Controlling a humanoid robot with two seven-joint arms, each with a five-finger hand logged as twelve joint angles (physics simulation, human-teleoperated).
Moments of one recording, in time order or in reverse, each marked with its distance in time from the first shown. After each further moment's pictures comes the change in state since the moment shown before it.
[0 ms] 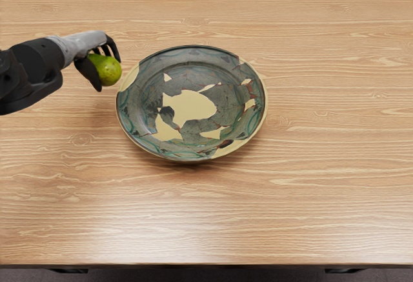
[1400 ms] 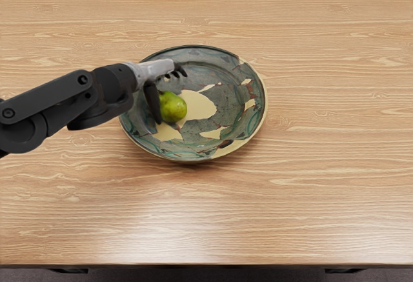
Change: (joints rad) left arm 0.016 -0.291 0.026 0.116 -0.016 0.000 0.000; right arm 0.000 0.000 0.000 0.000 0.000 0.000 -0.001
